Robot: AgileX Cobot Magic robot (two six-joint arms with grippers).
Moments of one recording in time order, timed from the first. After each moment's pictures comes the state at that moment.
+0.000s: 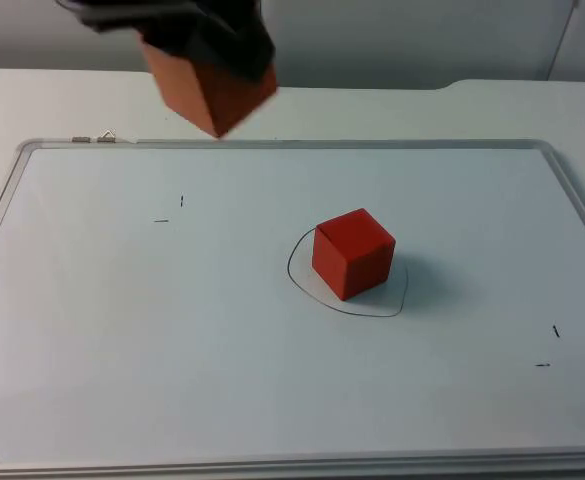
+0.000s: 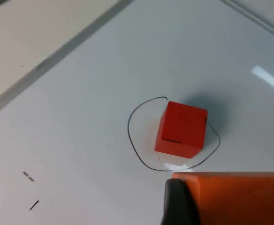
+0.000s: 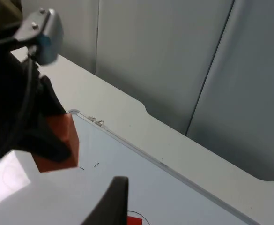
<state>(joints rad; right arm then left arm) 0.63 0.79 -0.99 -0.10 0.63 -0.13 -0.53 1.54 -1.14 -0.46 0.60 0.57</state>
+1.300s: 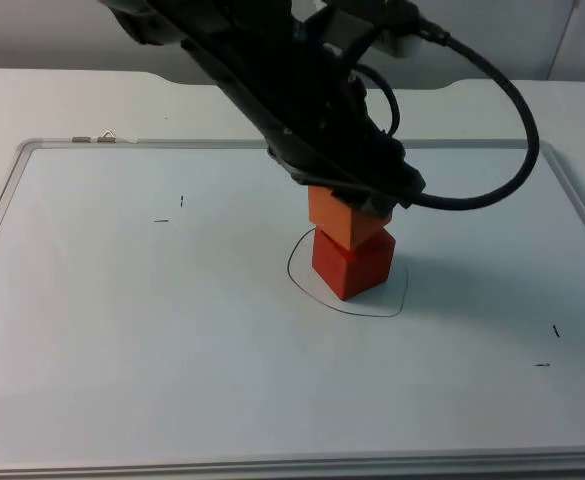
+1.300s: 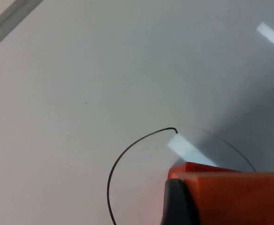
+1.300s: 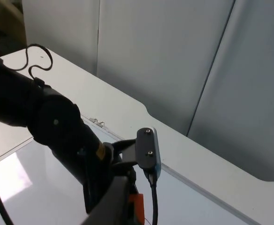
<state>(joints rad) 0.63 0.79 -0.99 -0.10 0.62 -0.13 -0.64 2.08 -1.42 -0.46 0.43 0.57</state>
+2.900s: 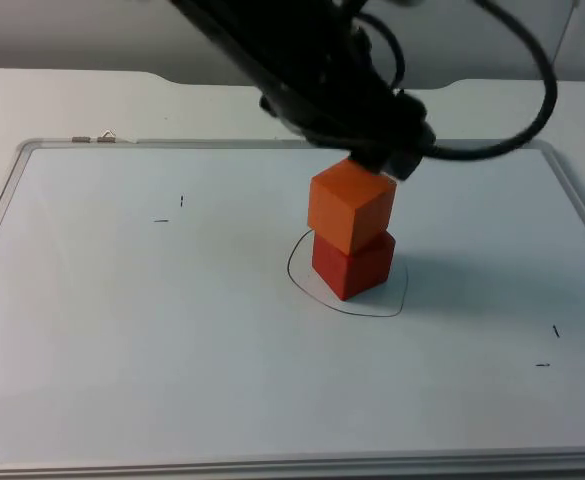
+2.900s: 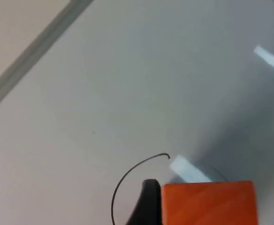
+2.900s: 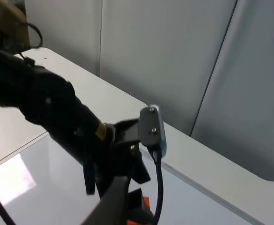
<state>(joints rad) 0.63 0.79 -0.99 -0.08 0.62 -0.13 -0.64 1.96 -1.43 -0.45 0.46 0.57</state>
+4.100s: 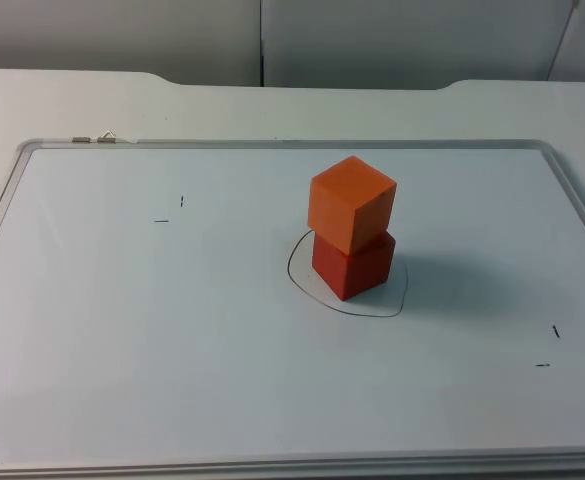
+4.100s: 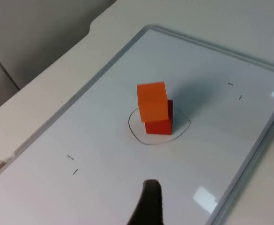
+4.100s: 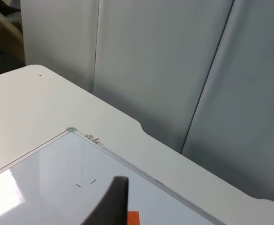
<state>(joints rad) 0.63 0.75 -0.99 -0.10 0.60 -0.15 -0.64 0.68 -0.90 -0.15 0.88 0.34</state>
